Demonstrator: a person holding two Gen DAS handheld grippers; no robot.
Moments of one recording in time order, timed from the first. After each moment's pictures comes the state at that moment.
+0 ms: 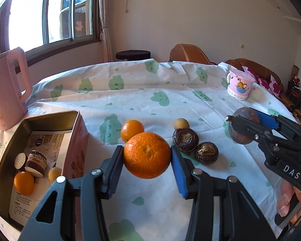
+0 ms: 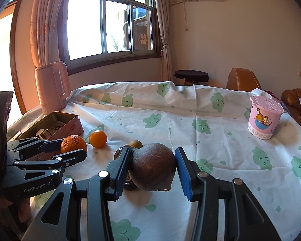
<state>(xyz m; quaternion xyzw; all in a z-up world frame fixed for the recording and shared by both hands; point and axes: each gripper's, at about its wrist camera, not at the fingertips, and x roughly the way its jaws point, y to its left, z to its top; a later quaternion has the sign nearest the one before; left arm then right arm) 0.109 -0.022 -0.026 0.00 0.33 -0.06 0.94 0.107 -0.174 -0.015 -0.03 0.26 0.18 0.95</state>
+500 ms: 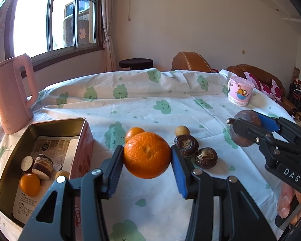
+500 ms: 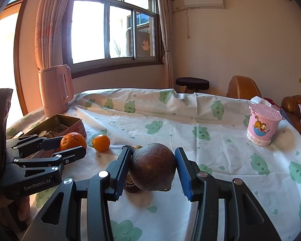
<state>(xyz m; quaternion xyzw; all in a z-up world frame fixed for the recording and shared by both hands) 0.098 -0.021 -0.019 0.01 0.30 -0.05 0.95 0.099 -0.173 -0.011 -0.03 0.23 0.18 0.96</state>
